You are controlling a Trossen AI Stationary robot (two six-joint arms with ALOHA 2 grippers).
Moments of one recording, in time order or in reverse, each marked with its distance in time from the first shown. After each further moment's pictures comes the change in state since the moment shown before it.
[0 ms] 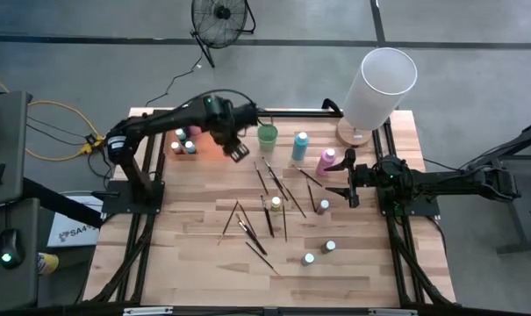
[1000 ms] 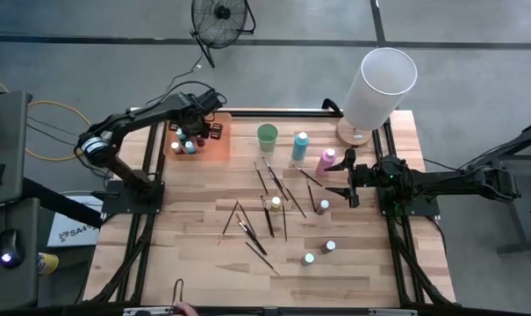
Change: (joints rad) left arm 0.390 -0.216 -0.581 0.390 -0.040 -0.275; right arm 0.000 0.000 0.000 0.000 0.000 0.000
